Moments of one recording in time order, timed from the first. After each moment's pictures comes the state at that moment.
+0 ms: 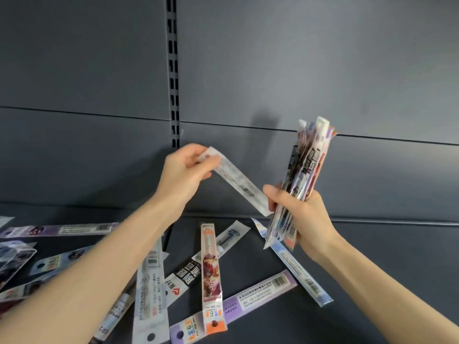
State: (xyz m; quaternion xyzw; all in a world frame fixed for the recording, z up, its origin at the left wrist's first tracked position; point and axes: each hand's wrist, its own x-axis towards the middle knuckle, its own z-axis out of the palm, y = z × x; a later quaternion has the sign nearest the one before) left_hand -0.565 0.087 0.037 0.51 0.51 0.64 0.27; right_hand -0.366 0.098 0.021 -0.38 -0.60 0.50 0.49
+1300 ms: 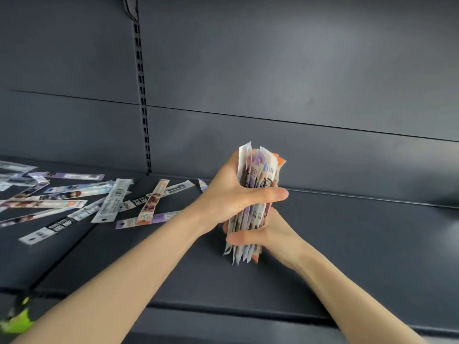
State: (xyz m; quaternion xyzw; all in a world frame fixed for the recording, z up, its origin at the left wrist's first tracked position) left_hand -0.333 -0.030 0.046 0.61 0.45 0.54 0.37; right_hand -0.213 0.007 -0.001 -0.27 -0.74 0.55 0.28
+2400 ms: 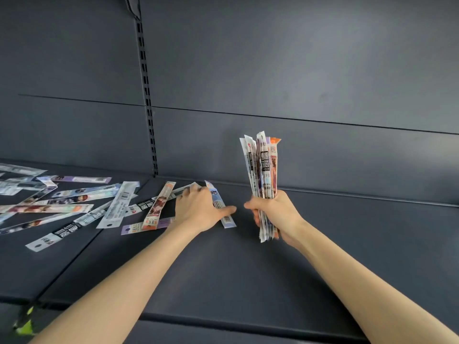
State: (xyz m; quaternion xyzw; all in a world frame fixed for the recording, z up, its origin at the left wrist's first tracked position) left_hand -0.398 0.026 -0.027 0.54 0.82 0.19 0.00; right_hand -0.231 0.054 0.001 -0.41 -0.65 0.53 0.34
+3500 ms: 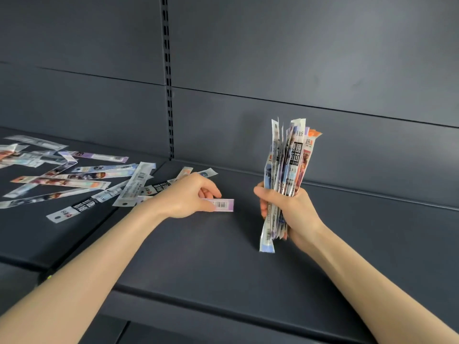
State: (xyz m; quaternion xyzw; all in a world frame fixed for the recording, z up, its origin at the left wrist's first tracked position) left_hand -0.439 -0.022 -0.004 0.64 0.70 0.25 0.17; right_hand -0.235 0.042 -0.007 -0.33 -0.63 0.59 0.38
